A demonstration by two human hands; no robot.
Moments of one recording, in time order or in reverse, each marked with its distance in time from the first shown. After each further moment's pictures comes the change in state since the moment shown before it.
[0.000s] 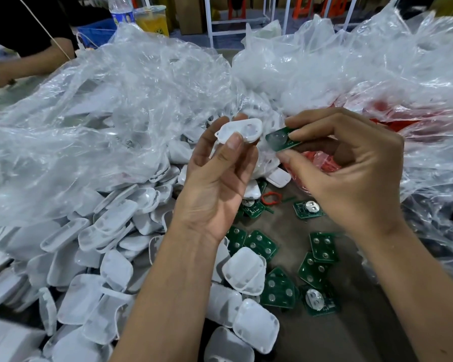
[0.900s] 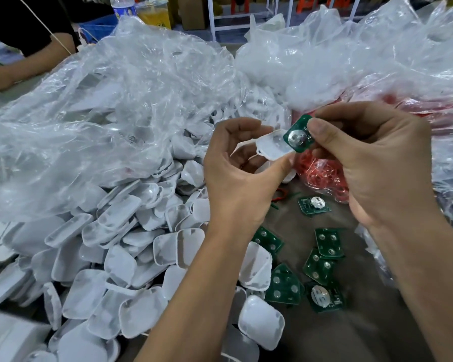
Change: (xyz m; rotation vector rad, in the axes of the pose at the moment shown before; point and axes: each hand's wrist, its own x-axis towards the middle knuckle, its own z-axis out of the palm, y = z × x) left_hand -0.011 -0.028 0.018 0.814 0.139 0.384; right_hand 0.009 -0.010 -0.004 0.439 0.174 0.579
